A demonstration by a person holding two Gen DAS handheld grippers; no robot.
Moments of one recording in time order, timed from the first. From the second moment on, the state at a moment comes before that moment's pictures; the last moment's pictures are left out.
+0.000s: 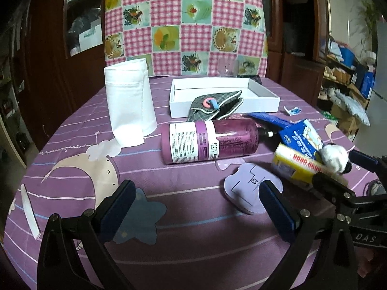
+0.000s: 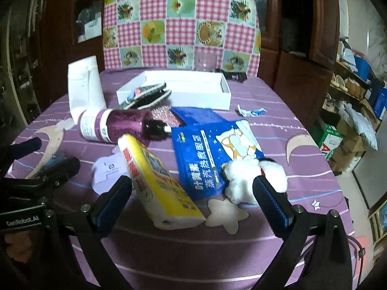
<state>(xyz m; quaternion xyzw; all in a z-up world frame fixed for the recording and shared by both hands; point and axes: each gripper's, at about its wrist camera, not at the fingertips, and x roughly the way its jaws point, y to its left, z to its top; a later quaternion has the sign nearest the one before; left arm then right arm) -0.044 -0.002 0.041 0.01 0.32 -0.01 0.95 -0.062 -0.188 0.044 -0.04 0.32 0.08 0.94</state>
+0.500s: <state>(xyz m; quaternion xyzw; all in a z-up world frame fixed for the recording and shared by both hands) -0.050 0.003 0.049 0.00 0.29 0.00 0.96 -0.077 -0.181 0.054 -0.06 0.26 0.10 0.96</state>
